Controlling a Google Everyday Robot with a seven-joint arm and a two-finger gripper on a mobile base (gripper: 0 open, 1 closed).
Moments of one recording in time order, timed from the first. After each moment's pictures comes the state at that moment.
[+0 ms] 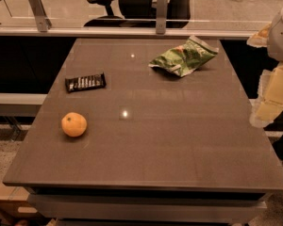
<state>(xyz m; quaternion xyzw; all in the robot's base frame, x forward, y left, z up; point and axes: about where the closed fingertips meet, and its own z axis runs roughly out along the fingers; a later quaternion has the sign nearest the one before) 0.438 -0.217 0.977 -0.60 0.78 -0.03 0.16</state>
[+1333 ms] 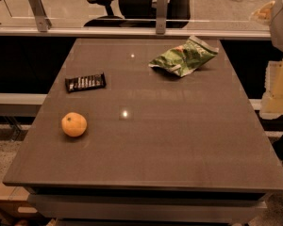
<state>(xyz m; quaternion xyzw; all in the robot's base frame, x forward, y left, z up) 0.439 -0.212 1.011 -0.65 0.73 -0.15 0.17</state>
